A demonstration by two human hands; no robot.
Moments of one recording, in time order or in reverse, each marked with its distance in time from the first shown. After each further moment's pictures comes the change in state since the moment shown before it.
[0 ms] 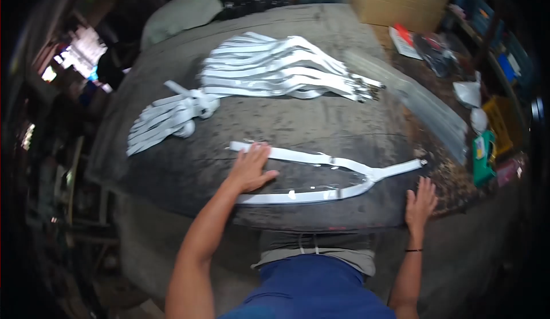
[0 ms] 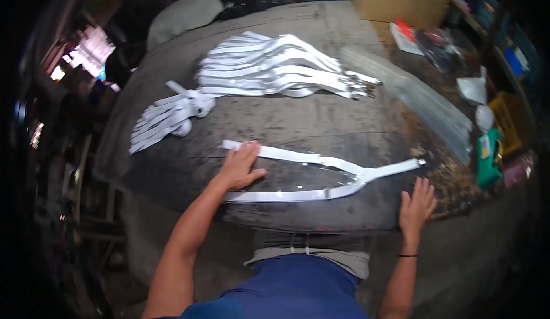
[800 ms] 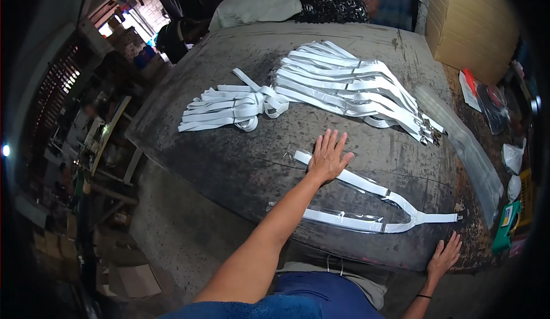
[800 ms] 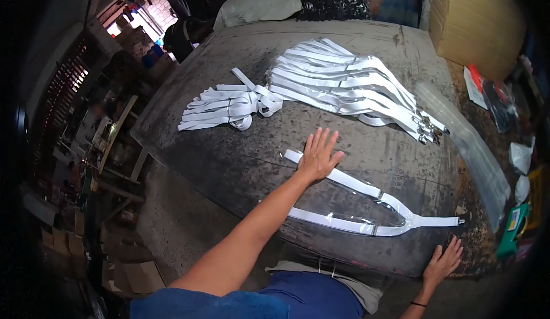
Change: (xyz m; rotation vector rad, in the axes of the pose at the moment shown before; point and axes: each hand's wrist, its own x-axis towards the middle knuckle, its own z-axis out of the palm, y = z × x) left_hand 0.094 0.006 0.017 -0.122 0.503 -0.160; right_hand 0.004 0.011 0.010 -0.144 0.012 0.023
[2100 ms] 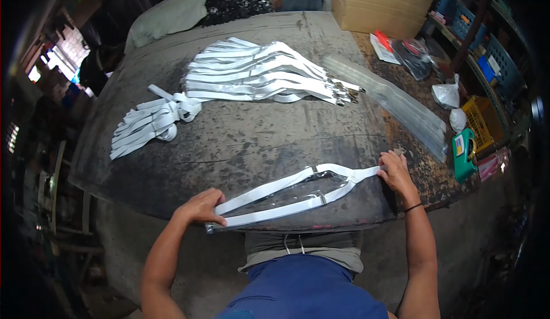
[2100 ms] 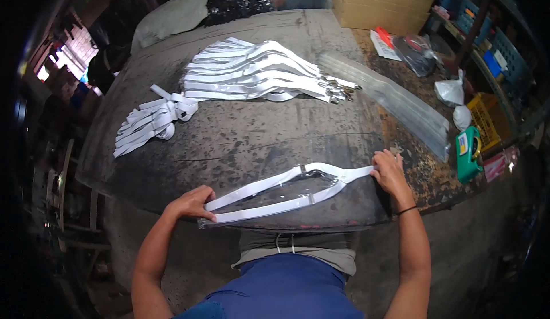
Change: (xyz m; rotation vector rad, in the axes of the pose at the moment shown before) left_hand -0.152 -0.066 -0.129 -0.205 -0.796 0.072; right_hand 0.085 -0.041 -0.043 0.362 -0.143 -0.613
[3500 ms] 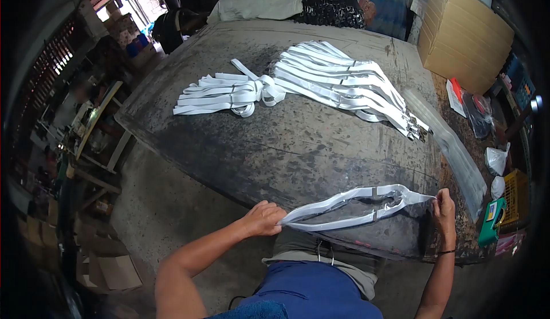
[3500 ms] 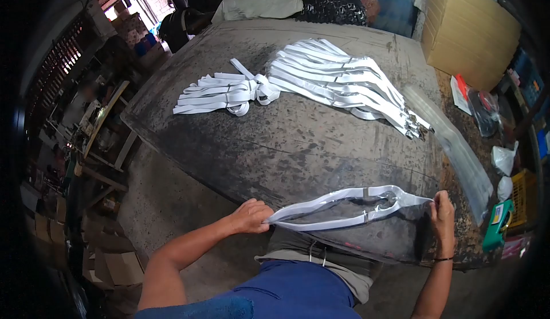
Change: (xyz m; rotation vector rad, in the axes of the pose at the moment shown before) left_hand -0.037 0.019 0.098 0.101 0.487 0.238; right_hand 0.015 -0.025 -0.035 0.247 0.175 -0.071
